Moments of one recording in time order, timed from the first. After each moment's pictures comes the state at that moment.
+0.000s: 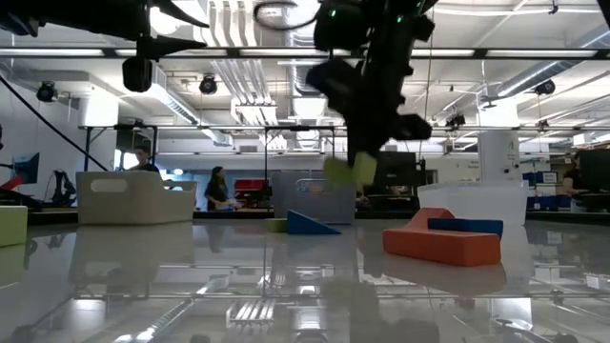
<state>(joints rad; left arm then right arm) -0.02 0.64 0.44 0.28 -0.51 -0.90 -0.11 1.81 1.39 -0.79 -0.12 0.84</state>
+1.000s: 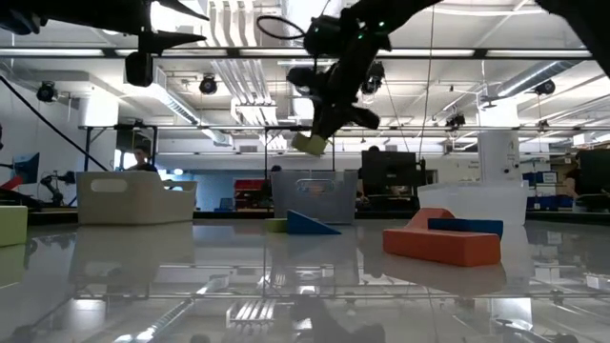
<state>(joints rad) -0.02 0.65 0.44 0.35 -0.54 -0.90 -0.41 1.97 1.76 -0.82 -0.08 0.58</state>
